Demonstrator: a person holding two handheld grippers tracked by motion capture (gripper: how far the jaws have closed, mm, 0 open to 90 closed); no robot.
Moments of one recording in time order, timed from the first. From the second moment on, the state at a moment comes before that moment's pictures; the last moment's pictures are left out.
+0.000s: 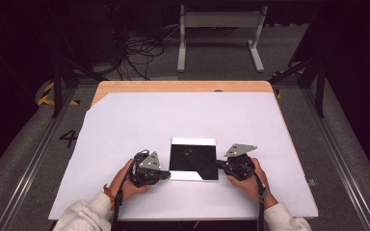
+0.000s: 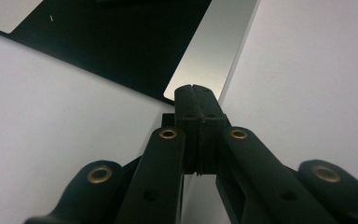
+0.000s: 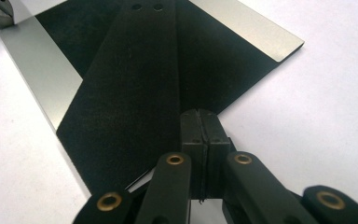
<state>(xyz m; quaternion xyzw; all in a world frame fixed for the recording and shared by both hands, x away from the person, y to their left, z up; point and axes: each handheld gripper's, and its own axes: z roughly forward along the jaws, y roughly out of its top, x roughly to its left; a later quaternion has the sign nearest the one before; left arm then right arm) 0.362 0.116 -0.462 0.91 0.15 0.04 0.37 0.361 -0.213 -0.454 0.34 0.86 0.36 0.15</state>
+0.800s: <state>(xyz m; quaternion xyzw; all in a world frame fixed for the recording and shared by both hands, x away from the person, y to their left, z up) 0.344 0.146 -0.450 0.90 0.18 0.06 0.40 0.337 -0.227 -0.441 0.33 0.85 0.38 0.13</state>
